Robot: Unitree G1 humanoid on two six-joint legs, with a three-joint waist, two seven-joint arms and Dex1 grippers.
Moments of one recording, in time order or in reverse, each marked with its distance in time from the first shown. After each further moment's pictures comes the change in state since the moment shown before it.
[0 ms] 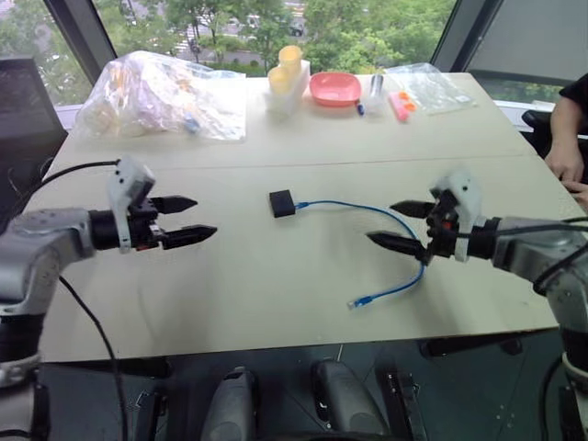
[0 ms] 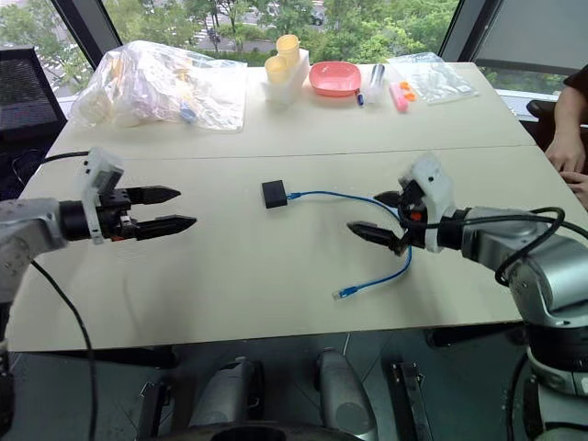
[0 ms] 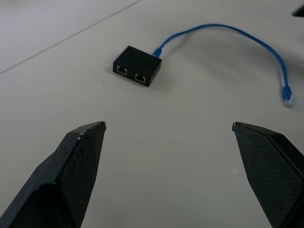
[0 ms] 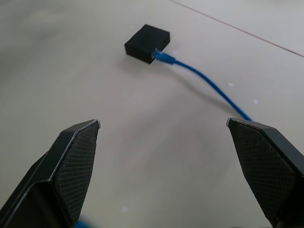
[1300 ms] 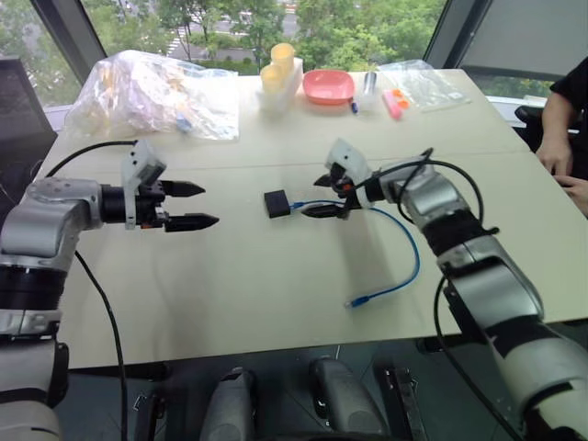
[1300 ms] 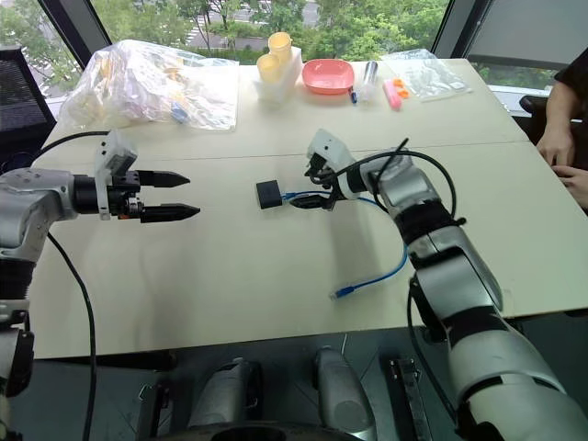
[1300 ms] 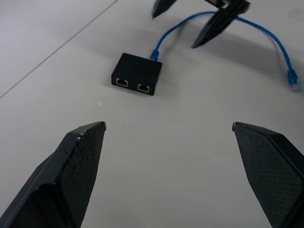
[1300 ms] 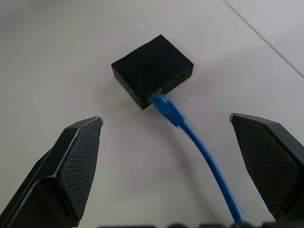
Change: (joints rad) left arm -0.218 -0.018 -0.128 0.252 0.169 -0.151 -0.188; right arm -0.745 0.460 0.482 1.313 -0.581 -0.723 0.362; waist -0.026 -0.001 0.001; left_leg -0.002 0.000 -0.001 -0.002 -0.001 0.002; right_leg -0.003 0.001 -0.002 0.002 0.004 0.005
